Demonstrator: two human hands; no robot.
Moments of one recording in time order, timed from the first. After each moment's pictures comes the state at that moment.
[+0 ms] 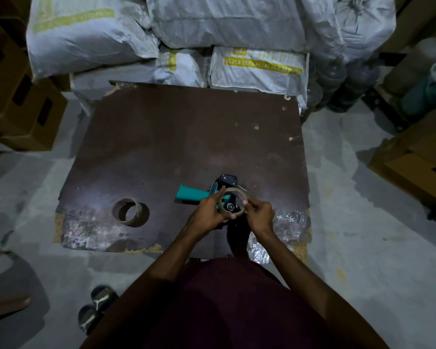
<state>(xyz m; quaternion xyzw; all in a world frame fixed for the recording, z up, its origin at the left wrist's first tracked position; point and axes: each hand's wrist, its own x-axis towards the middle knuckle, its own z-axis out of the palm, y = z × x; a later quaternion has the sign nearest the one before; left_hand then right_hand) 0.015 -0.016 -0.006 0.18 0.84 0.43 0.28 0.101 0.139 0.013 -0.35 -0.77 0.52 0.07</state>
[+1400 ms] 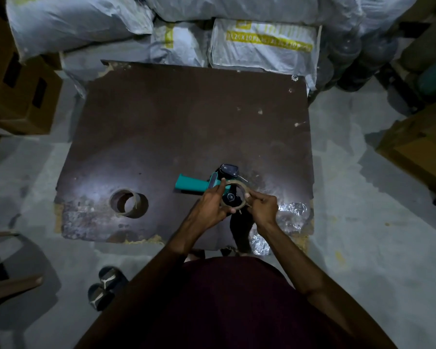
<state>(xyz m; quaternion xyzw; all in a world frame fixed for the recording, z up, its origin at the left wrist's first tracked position) 0.010 -0.007 -0.029 0.24 0.88 0.30 0.26 0.094 0.150 -0.007 -0.44 -0.63 0.63 0.03</state>
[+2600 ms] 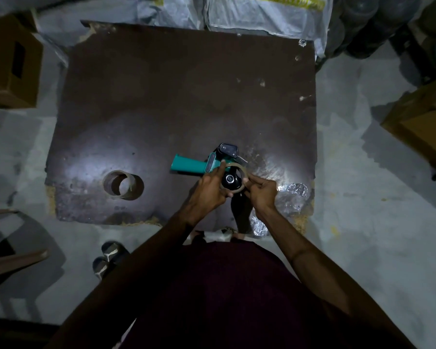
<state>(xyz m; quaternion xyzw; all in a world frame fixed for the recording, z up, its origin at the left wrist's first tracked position) 0.018 -0.003 -0.017 0.21 0.91 0.26 0.26 0.093 0.148 -0.024 -0.46 -0.57 0.68 0.03</state>
